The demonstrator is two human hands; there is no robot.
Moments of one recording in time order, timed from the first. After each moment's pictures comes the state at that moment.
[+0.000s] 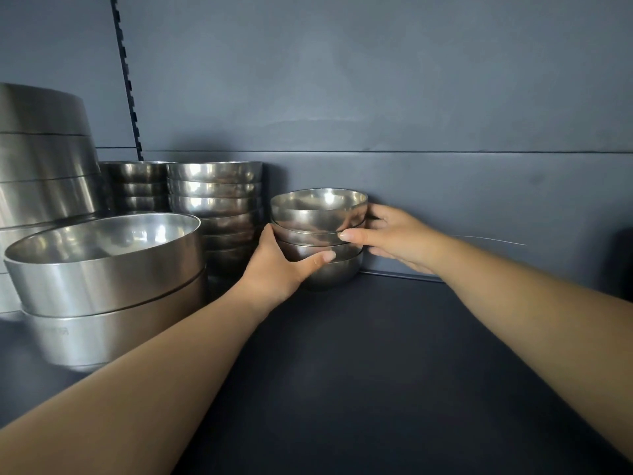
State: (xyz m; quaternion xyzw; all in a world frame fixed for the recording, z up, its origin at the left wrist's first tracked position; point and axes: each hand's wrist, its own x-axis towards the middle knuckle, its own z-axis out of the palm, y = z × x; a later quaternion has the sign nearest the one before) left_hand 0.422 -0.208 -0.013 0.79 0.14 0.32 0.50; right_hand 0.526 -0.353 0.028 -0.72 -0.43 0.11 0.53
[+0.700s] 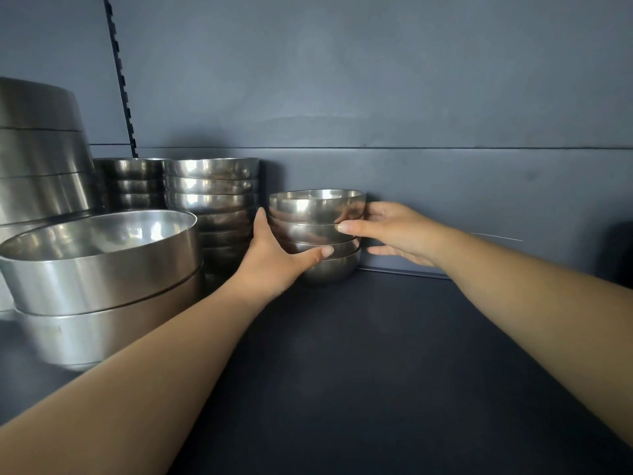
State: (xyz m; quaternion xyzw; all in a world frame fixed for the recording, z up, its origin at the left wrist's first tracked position) left_hand 0.420 -0.207 -0.009 0.79 0.13 0.32 0.51; right_hand 0.513 -0.358 0.036 -0.77 -0.38 0.13 0.50
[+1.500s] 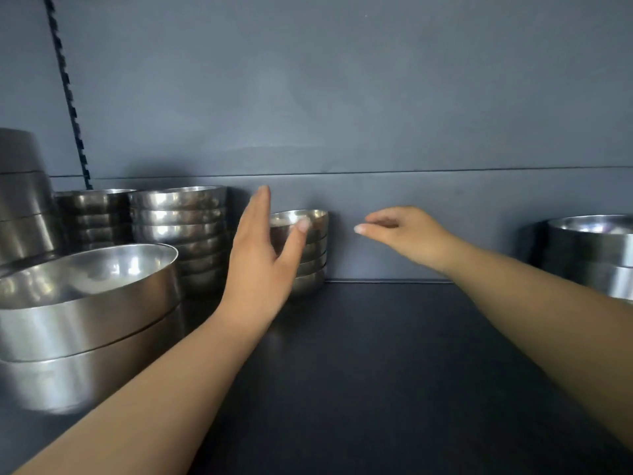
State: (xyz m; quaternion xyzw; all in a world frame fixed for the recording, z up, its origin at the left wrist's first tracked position) left_hand 0.389 -0.247 0.018 0.80 -0.01 0.50 0.34; right_hand 0.486 -0.406 0.053 -0.85 -0.28 -0.10 0.44
